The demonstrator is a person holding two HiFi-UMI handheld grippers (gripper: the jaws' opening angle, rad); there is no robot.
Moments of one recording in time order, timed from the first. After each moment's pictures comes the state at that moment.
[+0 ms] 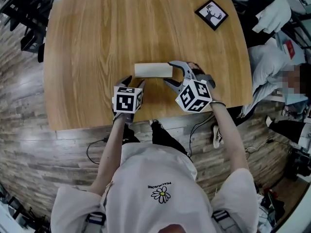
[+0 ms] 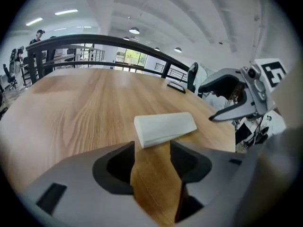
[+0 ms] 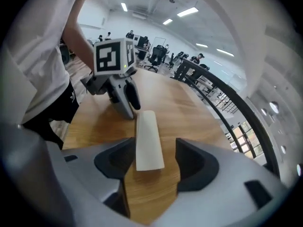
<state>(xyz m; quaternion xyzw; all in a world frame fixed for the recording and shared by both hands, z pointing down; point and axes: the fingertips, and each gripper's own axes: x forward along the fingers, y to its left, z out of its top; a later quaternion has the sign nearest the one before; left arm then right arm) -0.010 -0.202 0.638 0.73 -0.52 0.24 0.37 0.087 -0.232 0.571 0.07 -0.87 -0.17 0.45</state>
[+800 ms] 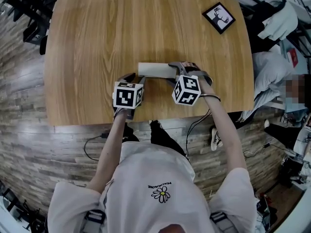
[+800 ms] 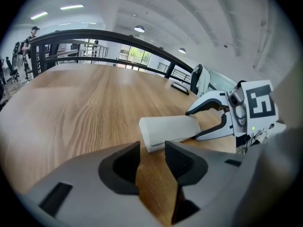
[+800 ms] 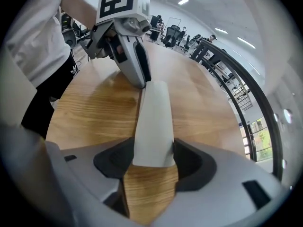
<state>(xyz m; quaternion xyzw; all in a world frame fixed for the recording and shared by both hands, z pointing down) -0.017 -0.210 0.645 0.72 -0.52 0.23 0.40 0.095 -0.247 0.653 0.01 -0.81 -0.19 0.56</state>
